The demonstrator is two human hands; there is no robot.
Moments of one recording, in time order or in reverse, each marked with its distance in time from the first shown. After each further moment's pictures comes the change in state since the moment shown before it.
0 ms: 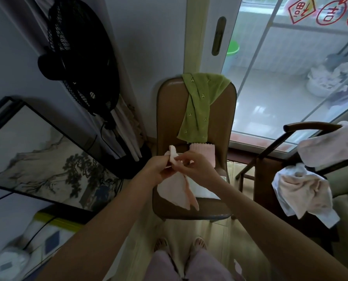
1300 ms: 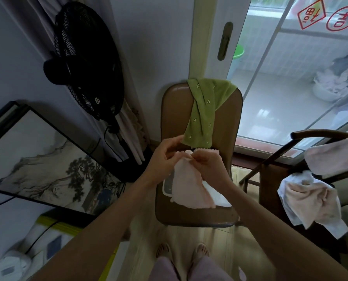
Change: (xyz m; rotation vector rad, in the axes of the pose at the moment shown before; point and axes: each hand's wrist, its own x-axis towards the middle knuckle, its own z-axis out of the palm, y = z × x) left_hand -0.002 0.023 -0.015 0.599 -0.152 0.850; right_hand 0.018 -0.001 -0.016 0.031 0.203 -0.118
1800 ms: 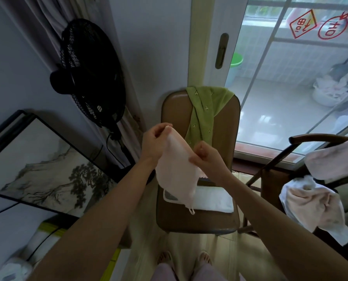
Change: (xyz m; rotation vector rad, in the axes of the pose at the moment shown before) left_hand 0.039 0.031 -0.011 -0.130 0.344 -0.016; right_hand 0.018 -0.010 -0.020 0.099 -0.045 0.032
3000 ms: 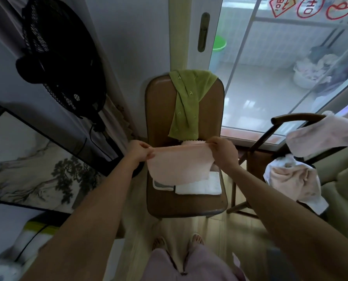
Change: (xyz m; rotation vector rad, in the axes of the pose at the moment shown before) left_hand -0.003 -0.056 -0.008 0.418 -0.173 -0.494; right_hand -0.019 0.060 -0.043 -0.617 0.258 0.222
